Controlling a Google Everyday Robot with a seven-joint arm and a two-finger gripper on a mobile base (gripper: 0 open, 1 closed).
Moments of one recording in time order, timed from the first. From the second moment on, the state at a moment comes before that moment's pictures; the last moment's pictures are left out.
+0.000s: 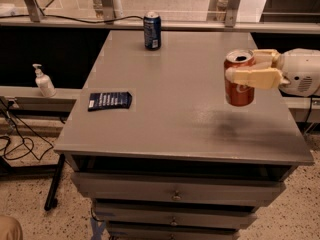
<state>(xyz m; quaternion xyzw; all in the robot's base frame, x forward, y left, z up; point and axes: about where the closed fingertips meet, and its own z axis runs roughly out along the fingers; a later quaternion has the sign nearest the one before) 0.543 -0.178 0.964 -0.40 0.62 0.37 0.57</state>
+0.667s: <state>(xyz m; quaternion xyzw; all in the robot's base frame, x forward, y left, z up) 0.529 -0.200 0.950 -0.45 0.57 0.38 0.57</state>
